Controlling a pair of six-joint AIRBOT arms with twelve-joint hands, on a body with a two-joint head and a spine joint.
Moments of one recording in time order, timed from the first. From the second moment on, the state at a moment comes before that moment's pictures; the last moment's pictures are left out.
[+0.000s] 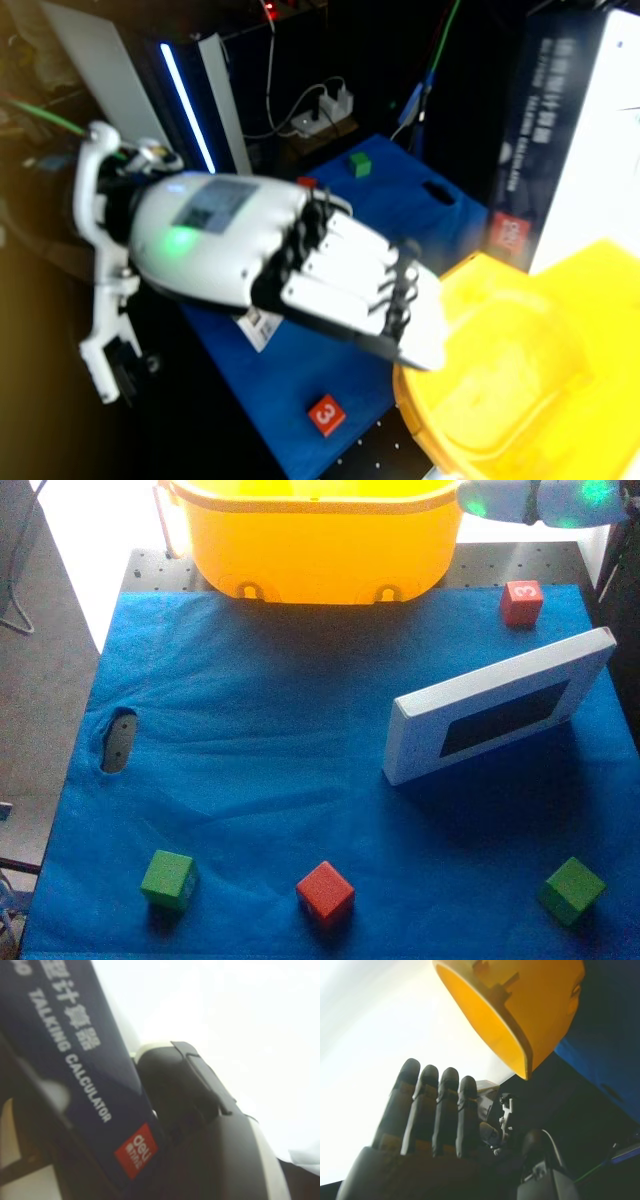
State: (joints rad) left arm 0.35 -1.42 2.03 0.23 -0.96 0.06; right arm -0.36 -0.97 1.20 -0.04 0.47 -1.14
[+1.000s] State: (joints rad) left arm 0.41 -1.30 1.93 0.22 -0.94 0.04; right arm -0.39 -0.87 1.07 -0.05 0.47 -1.12
